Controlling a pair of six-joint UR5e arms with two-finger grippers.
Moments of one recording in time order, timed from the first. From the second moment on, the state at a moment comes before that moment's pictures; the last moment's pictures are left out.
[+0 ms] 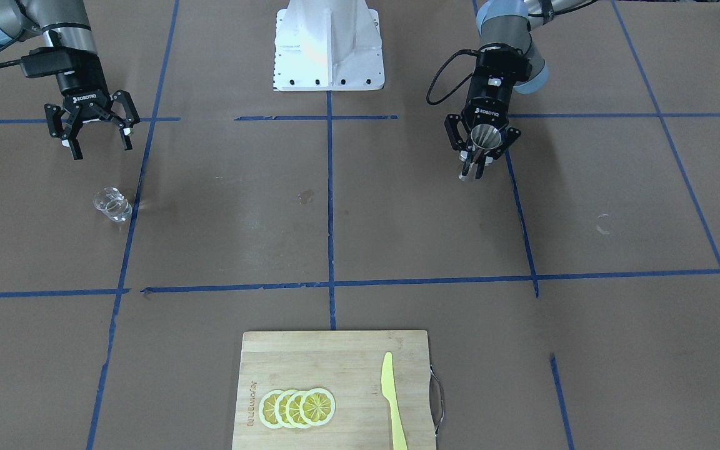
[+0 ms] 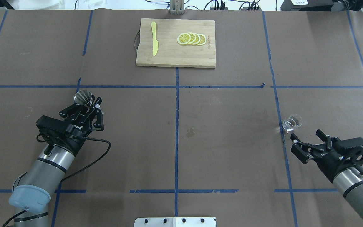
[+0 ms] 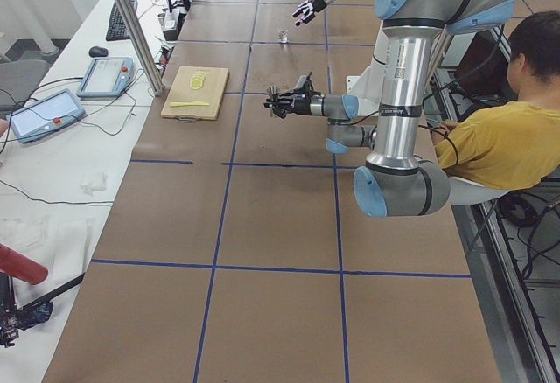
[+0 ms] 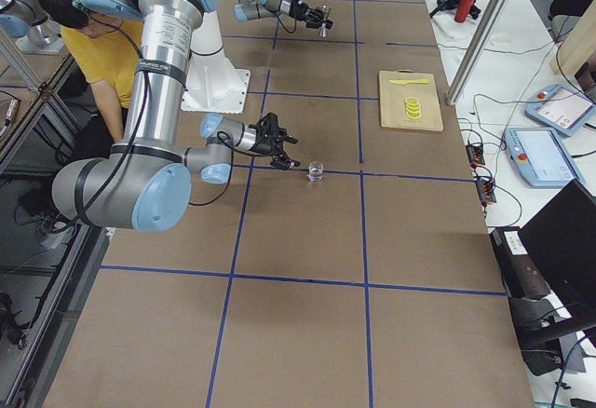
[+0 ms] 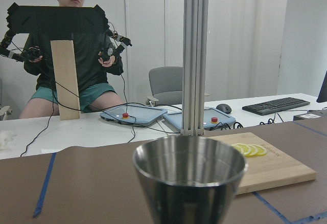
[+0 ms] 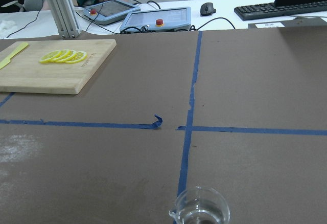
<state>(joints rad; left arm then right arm) -0.21 -1.73 -1.70 -2.94 -0.58 -0.67 0.05 -1.93 1.91 -0.48 0.61 1.25</state>
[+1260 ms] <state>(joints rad) -0.22 -1.73 -1.70 -2.94 -0.58 -0.67 -0.02 -1.75 1.63 -0.46 0.37 1.32</state>
